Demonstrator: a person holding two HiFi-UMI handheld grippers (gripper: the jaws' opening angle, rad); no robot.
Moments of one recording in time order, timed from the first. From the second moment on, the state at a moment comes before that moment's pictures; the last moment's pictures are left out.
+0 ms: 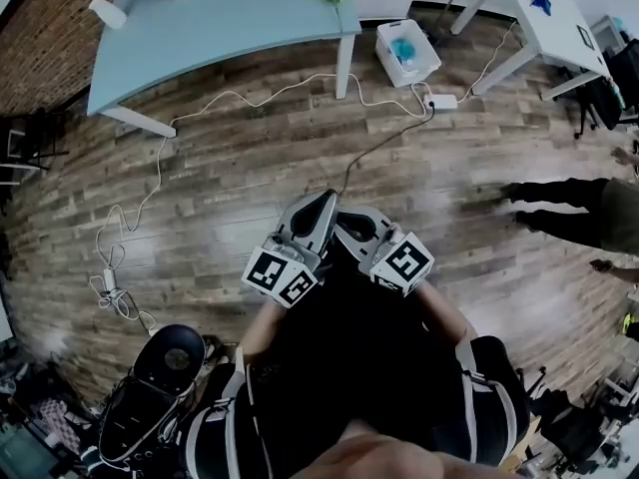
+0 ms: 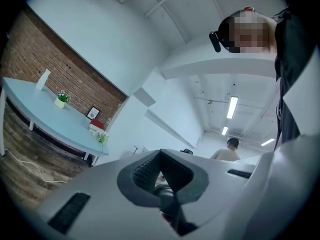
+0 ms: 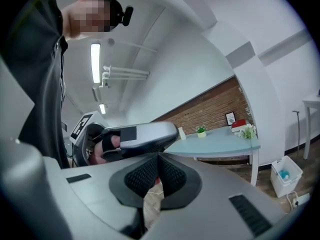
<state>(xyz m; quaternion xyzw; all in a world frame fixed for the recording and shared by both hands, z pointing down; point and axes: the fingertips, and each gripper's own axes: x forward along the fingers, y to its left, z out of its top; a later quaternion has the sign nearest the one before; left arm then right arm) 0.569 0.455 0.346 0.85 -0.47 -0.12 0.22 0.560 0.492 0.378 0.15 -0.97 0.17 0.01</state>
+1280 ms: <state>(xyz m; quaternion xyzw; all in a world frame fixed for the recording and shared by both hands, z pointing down) 0.541 0.249 0.347 0.78 -0.58 -0.13 0.20 0.671 0.233 0.414 0.27 -0.92 0.28 -0.04</state>
